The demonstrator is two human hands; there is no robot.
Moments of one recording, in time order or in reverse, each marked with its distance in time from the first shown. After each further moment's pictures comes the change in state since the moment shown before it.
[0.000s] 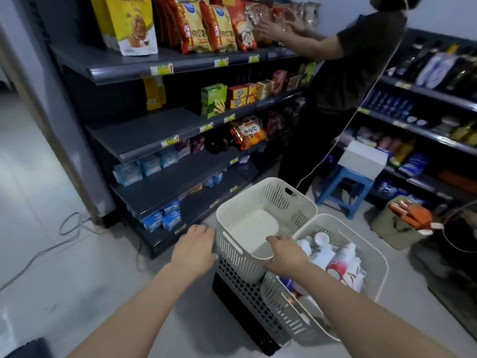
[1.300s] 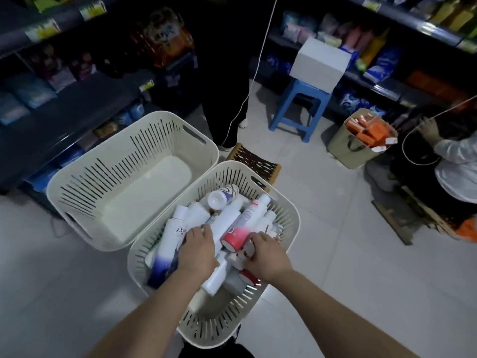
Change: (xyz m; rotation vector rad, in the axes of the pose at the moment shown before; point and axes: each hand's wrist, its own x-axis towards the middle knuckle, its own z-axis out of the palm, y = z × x) left_hand 0.132 0.304 0.217 0.109 -0.379 -0.017; right_hand 0.035 0.319 0.102 0.329 -0.152 0.194
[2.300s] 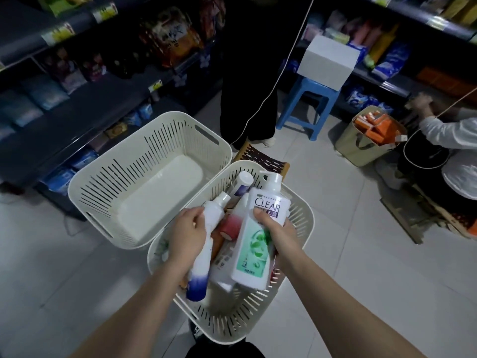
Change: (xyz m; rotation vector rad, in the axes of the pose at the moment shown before) left_hand -0.007 -0.040 -0.052 -0.833 0.276 -0.189; right_hand 0.002 -0.033 -0.024 1.412 0.125 0.282
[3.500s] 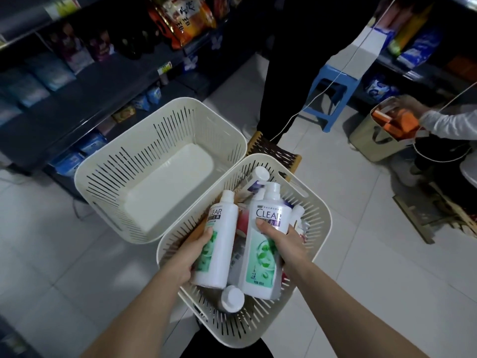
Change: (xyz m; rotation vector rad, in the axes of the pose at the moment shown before) left_hand 0.010 -0.077 0.019 -0.768 -0.450 -0.685; right_hand 0.008 0.018 0.010 -0.157 -0.023 0.070
